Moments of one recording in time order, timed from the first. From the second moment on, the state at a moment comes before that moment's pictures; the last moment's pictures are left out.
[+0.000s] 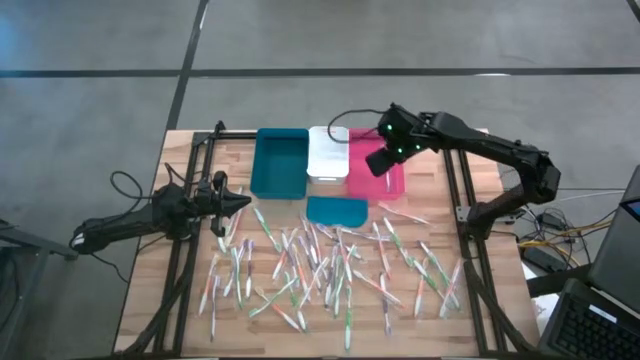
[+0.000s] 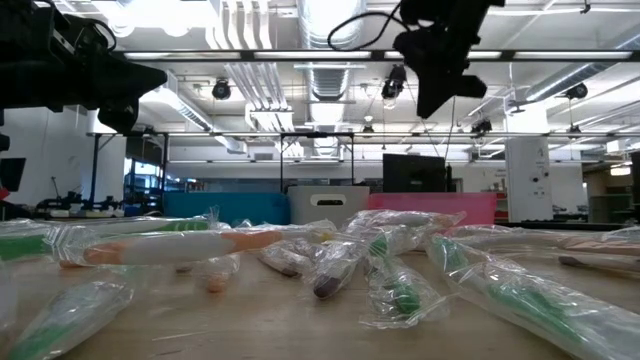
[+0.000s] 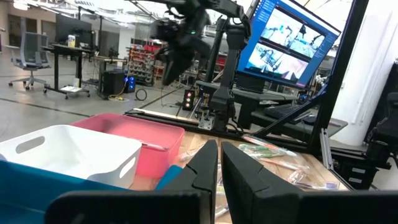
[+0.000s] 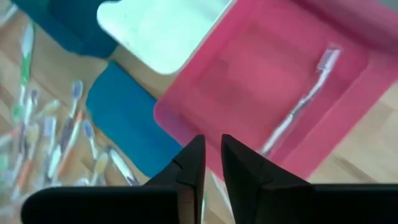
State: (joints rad) left arm 0.21 0.00 0.01 0.11 0.11 -0.18; right arm -0.45 1.44 1.37 -1.03 0.00 0.52
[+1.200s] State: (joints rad) left arm 0.21 0.00 0.01 0.11 0.11 -0.18; right arm -0.18 1.33 1.03 -1.30 0.04 0.31
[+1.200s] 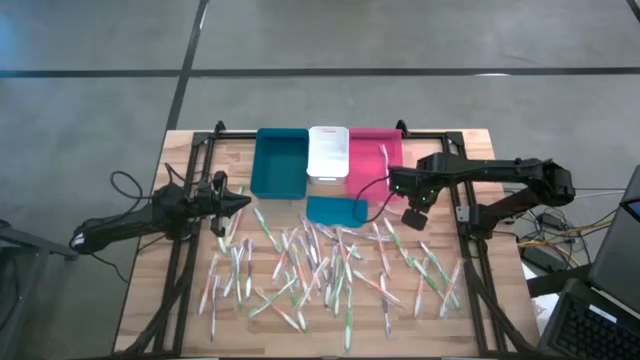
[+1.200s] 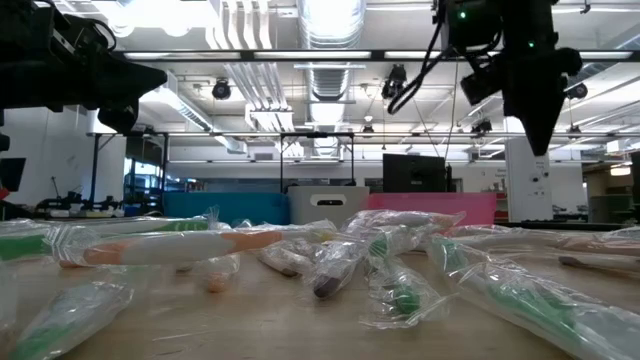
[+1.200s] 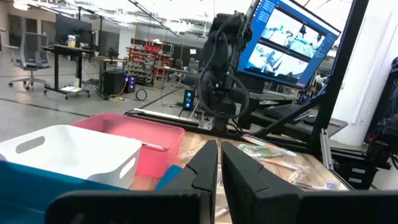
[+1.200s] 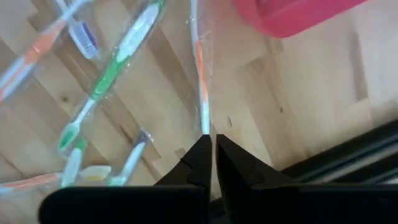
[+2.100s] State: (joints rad) left arm 0.21 0.00 0.01 0.11 0.11 -0.18; right arm -0.17 1.33 0.77 -0.89 0.04 0.25
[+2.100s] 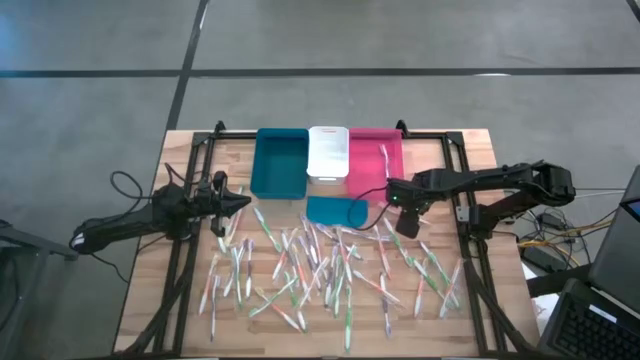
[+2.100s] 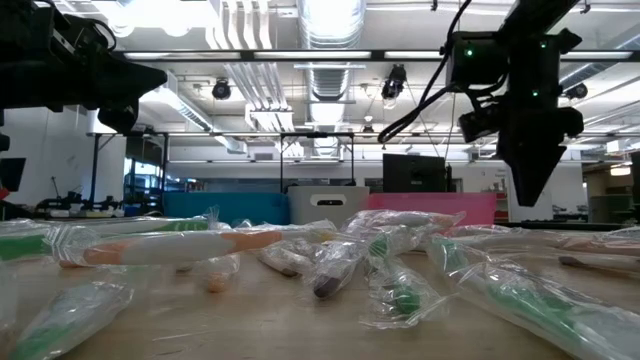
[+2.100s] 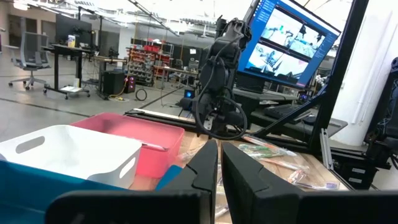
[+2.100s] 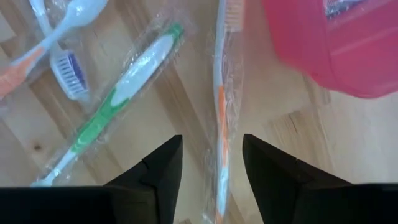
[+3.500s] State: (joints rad) left arm 0.21 0.00 0.01 0.11 0.11 -0.18; right arm -0.17 1.34 0.56 -0.63 0.08 0.33
